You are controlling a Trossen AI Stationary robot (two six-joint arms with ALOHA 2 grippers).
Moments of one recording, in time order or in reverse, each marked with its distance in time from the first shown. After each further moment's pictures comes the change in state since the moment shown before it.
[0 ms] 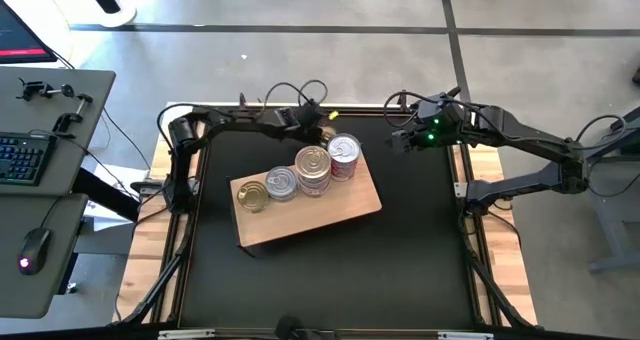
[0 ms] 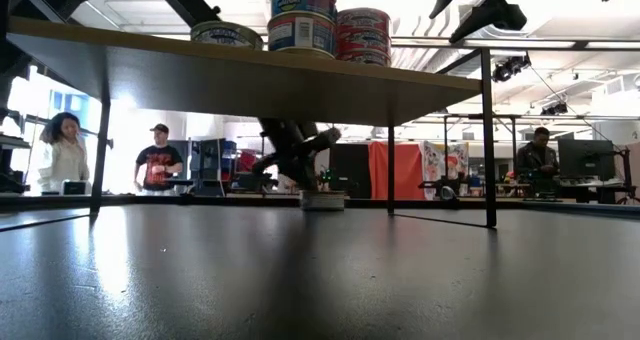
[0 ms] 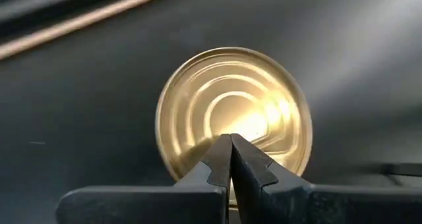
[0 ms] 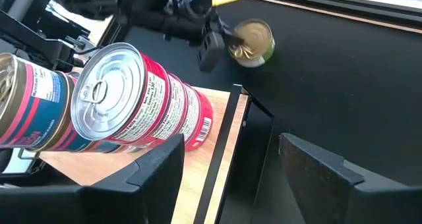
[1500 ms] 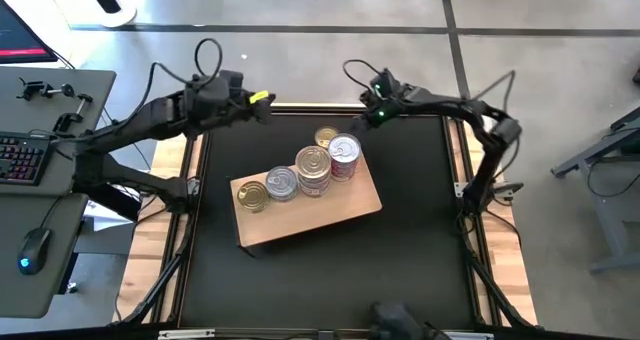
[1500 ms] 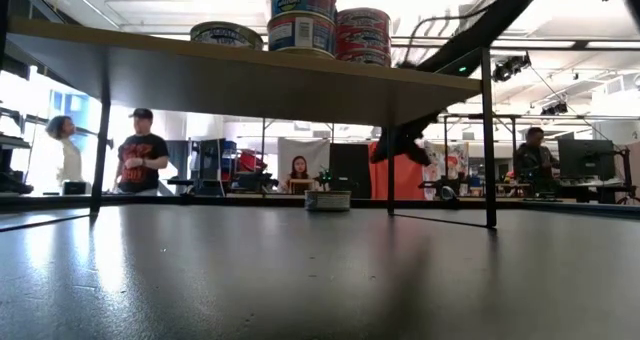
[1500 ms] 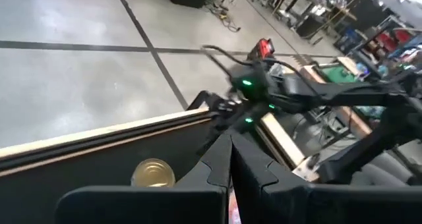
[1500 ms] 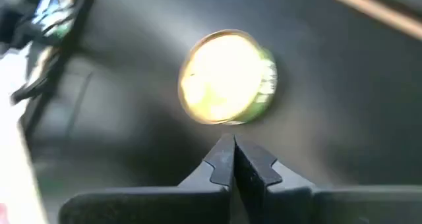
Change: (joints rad) left arm -0.246 -0.837 0.132 -0.440 -0.369 -0.211; right arm -0.503 0.690 -0.108 0.620 -0.666 -0.530
